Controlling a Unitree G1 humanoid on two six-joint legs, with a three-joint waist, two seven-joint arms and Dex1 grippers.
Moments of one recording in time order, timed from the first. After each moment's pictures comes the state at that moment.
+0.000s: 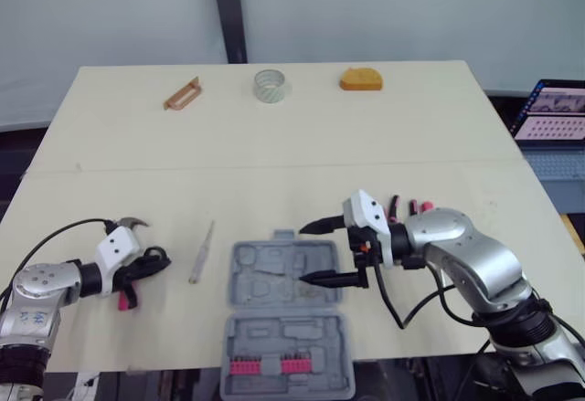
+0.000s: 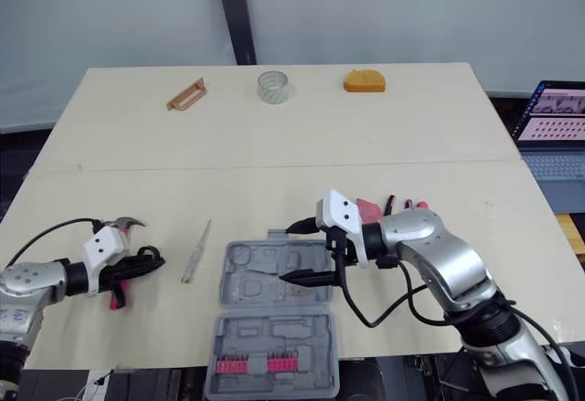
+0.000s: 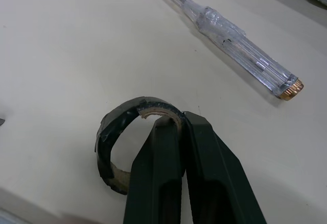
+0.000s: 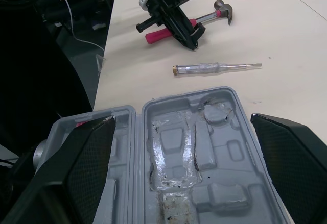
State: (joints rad) left arm -0.09 0.85 0.15 0.37 -0.19 0.00 -1.02; right arm -0.46 -0.62 0.27 -0.35 0.48 0.62 1.10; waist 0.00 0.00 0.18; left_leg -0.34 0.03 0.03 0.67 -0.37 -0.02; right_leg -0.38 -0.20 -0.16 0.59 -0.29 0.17
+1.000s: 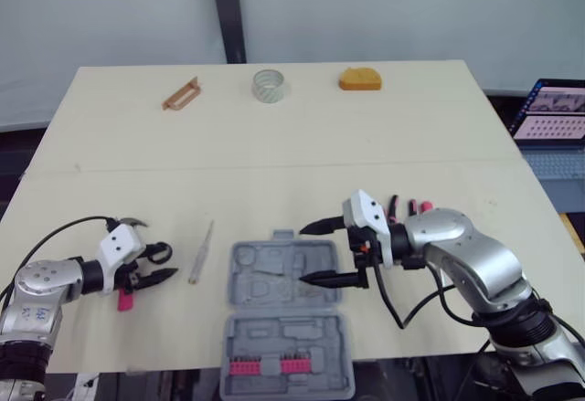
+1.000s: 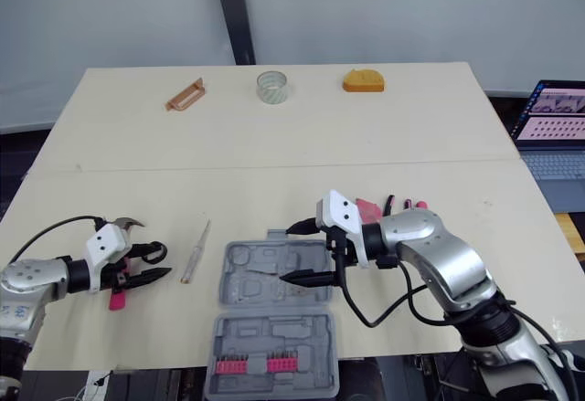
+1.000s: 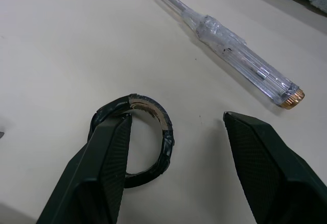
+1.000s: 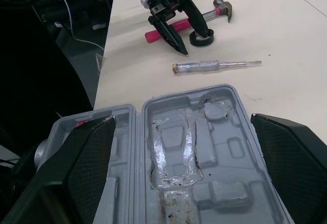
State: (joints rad) left arm -0.11 0.85 0.14 0.37 -0.19 0.00 -1.03; right arm -0.46 -0.62 0.27 -0.35 0.48 0.63 1.10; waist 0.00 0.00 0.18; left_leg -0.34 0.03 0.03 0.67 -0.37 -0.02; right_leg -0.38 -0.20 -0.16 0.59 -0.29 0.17
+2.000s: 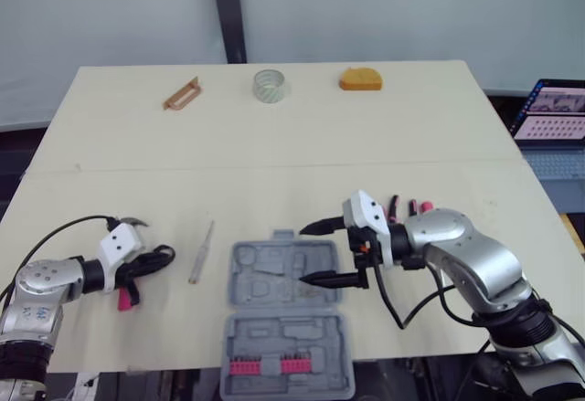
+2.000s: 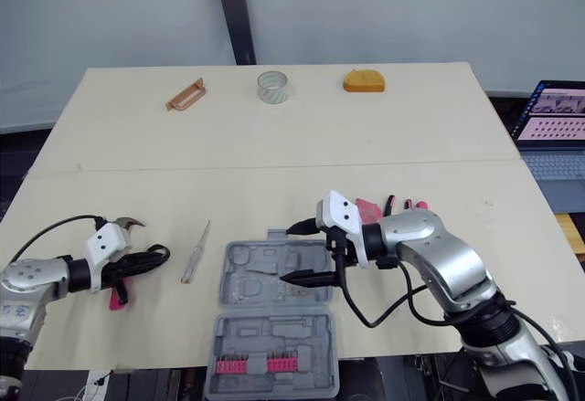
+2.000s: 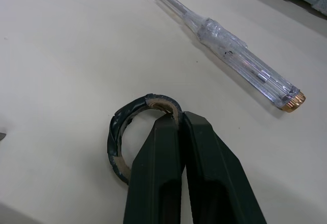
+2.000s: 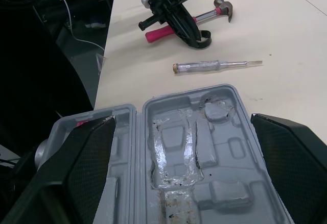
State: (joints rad) left arm -0.11 0.84 0.14 0.37 -0.19 0.01 -1.02; right arm -0.46 -0.62 0.27 -0.35 0.48 0.63 1.10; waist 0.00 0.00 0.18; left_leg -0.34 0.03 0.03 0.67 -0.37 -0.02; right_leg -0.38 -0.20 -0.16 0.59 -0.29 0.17
